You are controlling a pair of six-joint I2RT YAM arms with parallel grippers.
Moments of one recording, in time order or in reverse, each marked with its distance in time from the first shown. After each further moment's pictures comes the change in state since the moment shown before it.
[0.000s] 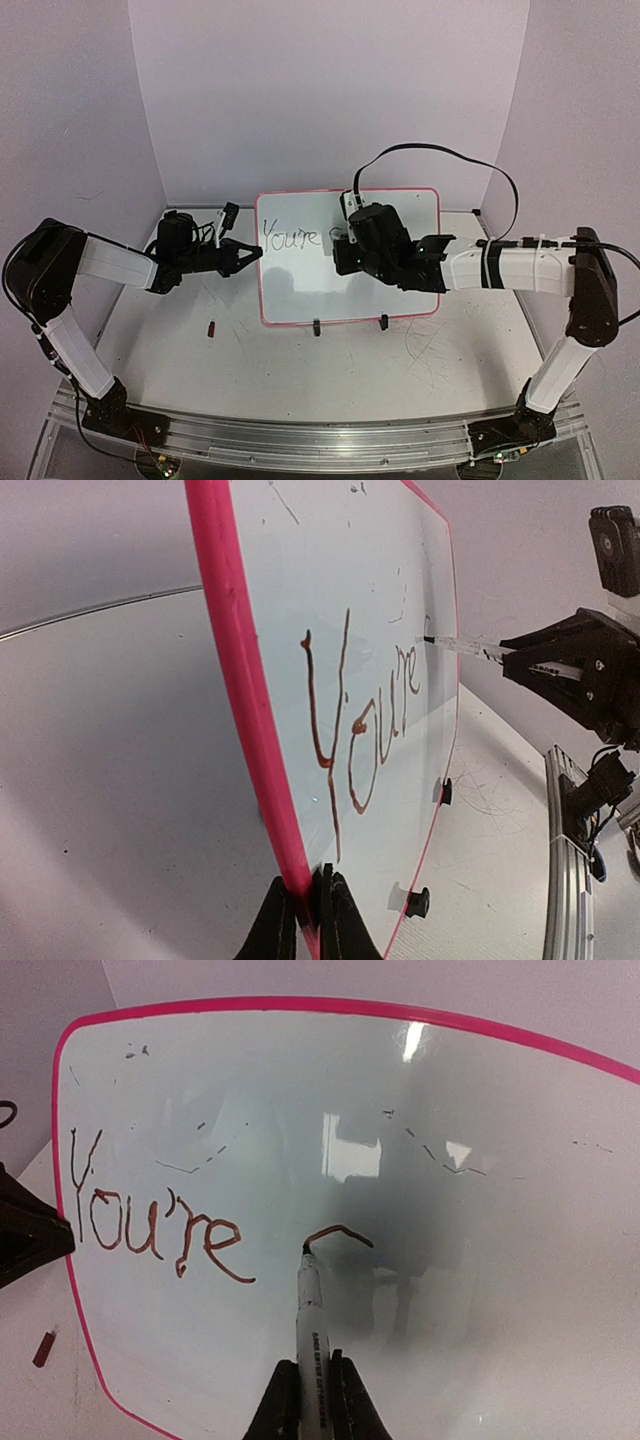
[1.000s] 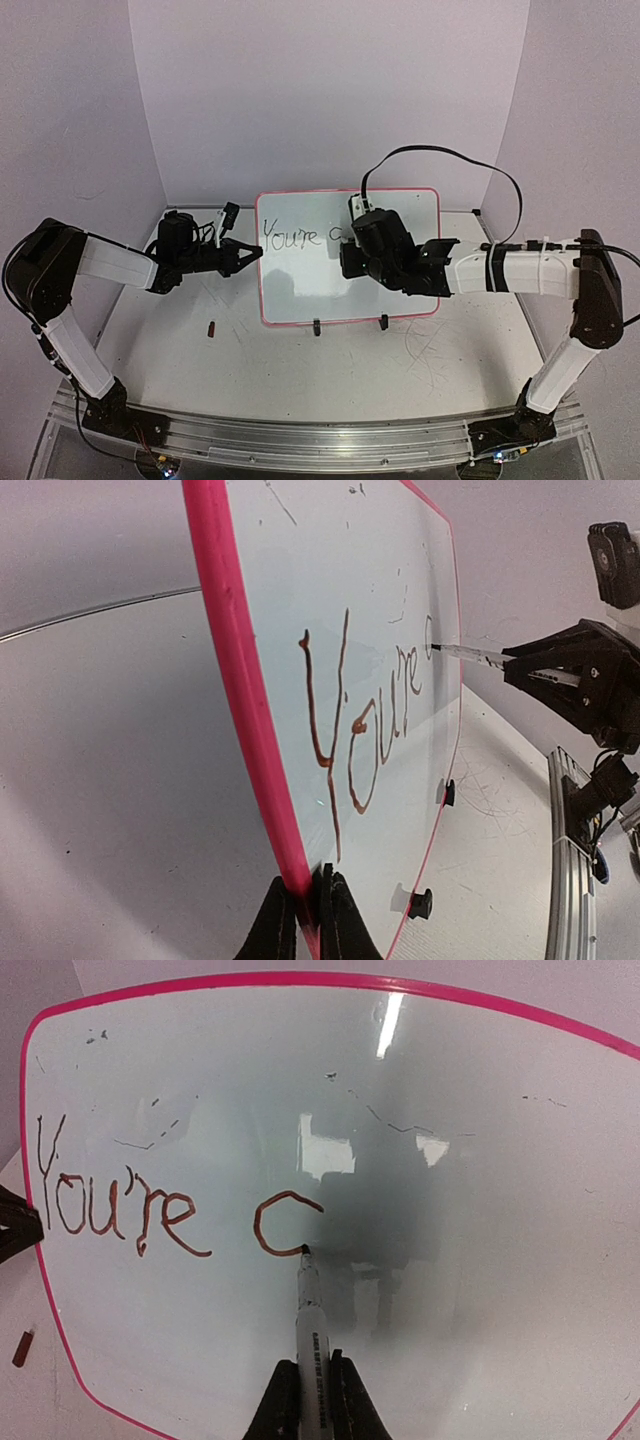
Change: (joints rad) left arm -0.003 0.000 0.001 -0.001 -0.011 0.001; right arm 0.003 -0.027 -0.044 -0.018 0.065 0.032
